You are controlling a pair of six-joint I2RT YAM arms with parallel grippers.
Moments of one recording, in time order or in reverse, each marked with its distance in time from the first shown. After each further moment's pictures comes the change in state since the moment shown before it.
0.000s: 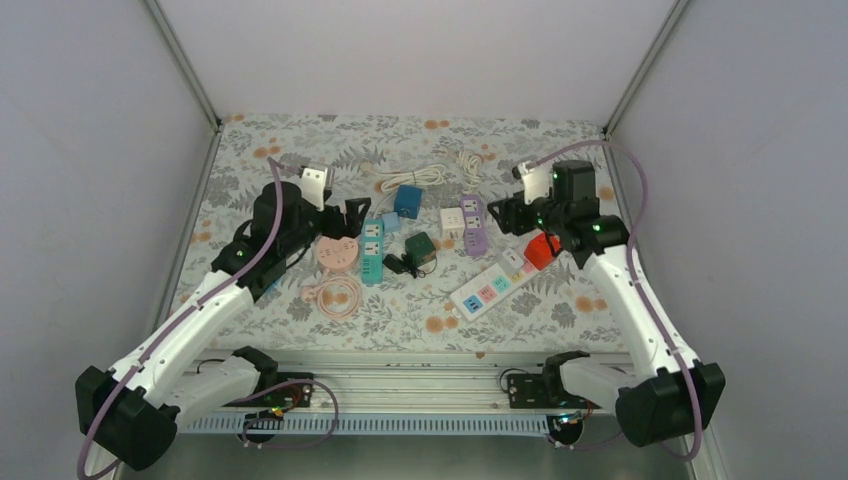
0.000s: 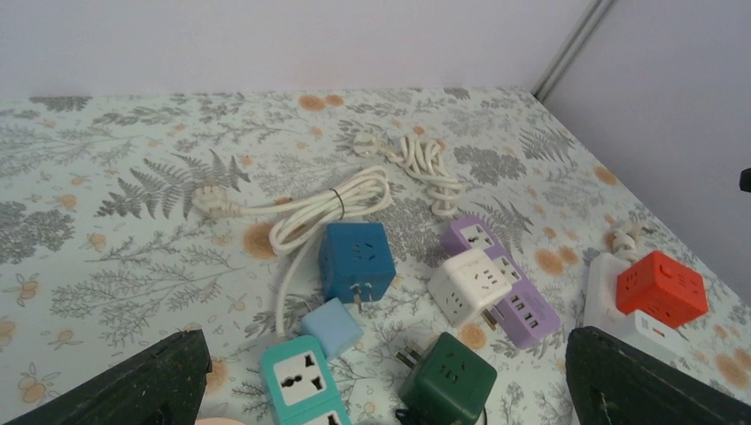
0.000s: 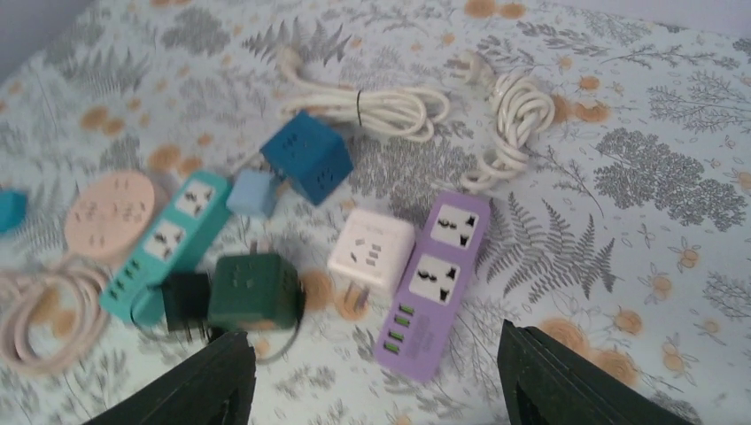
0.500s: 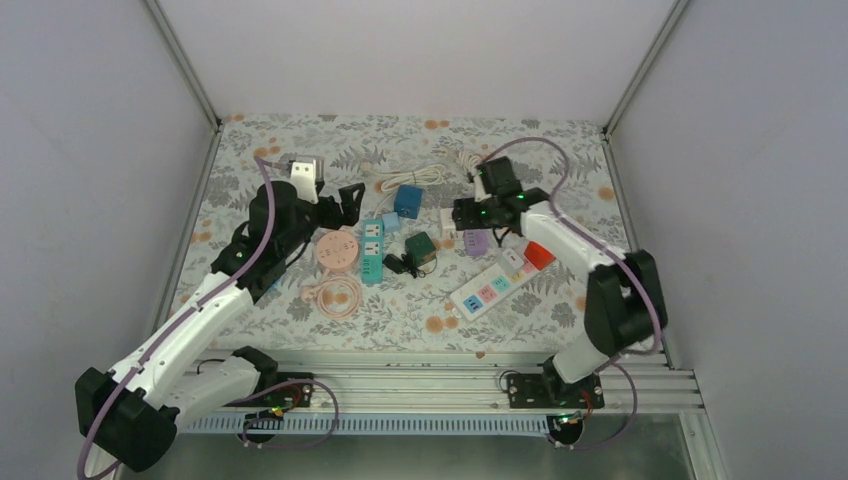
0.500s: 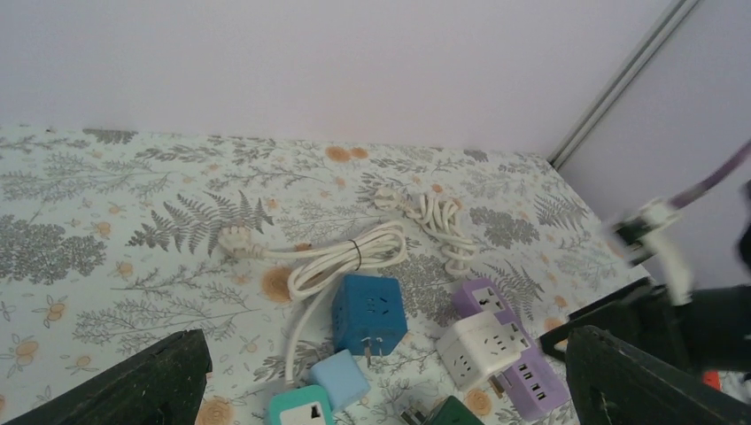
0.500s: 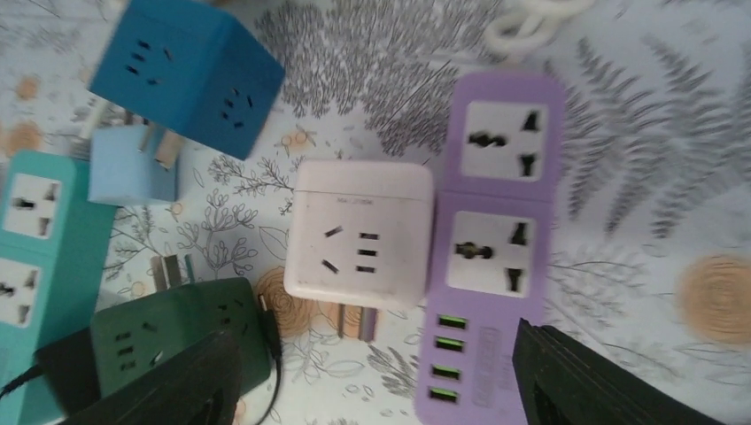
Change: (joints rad) left arm 0.000 -0.012 -0.013 0.101 -0.102 -0.077; right arm 0.176 0.441 0.089 0.102 0.242 0.380
